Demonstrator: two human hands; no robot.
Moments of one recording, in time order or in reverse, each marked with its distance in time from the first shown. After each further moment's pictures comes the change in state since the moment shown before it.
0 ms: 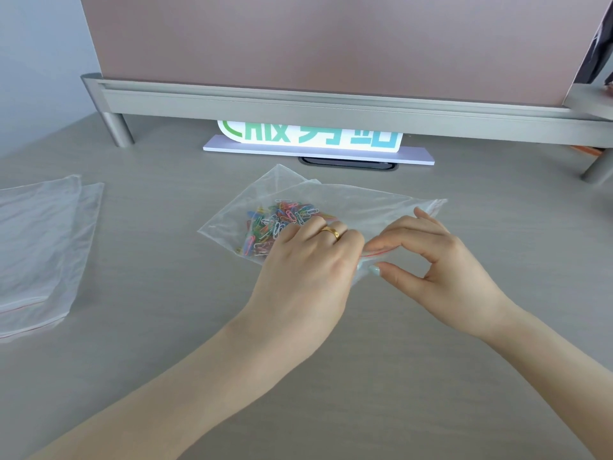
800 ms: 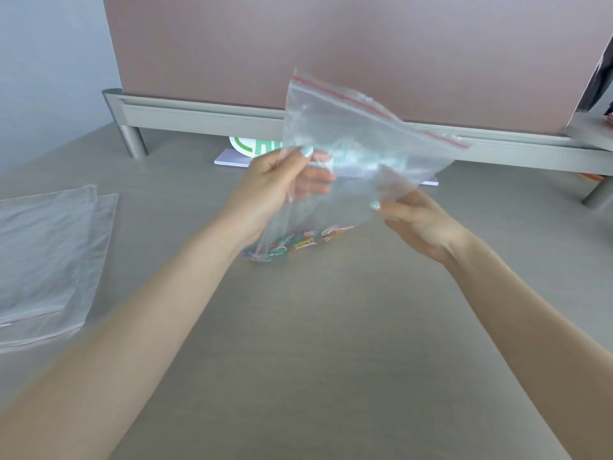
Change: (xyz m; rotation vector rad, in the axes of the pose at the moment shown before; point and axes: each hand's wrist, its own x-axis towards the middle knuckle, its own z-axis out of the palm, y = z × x) left_hand 0.069 -0.083 0.000 -1.306 0.006 -0.567; right_hand 0.086 0.062 0.000 0.799 -0.108 0.505
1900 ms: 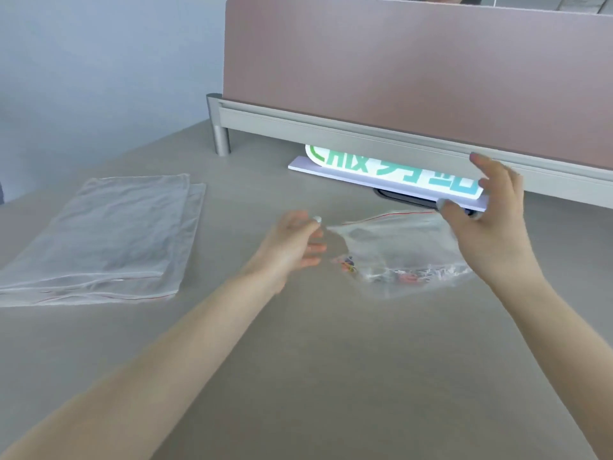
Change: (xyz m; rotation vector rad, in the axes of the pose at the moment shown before) left_hand -0.051 -0.036 -0.051 -0.030 0.396 -0.497; right_hand -0.016 -0.037 0.063 -0.567 0.529 -0.317
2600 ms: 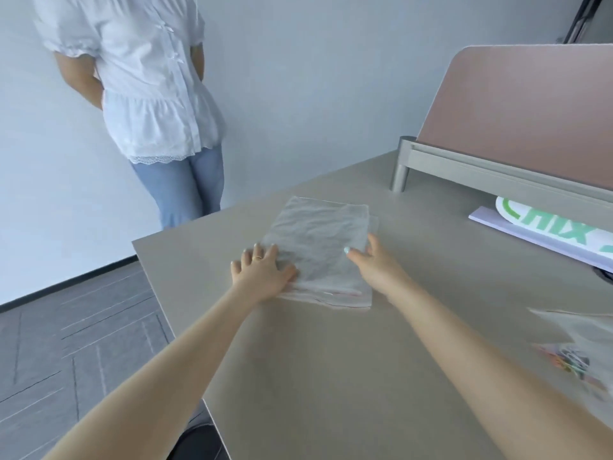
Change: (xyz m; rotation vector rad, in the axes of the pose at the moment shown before) left_hand -0.029 -0.047 -0.271 1.154 0.591 -0.232; right_hand -0.040 -0.131 0.298 0.174 -0.900 0.137
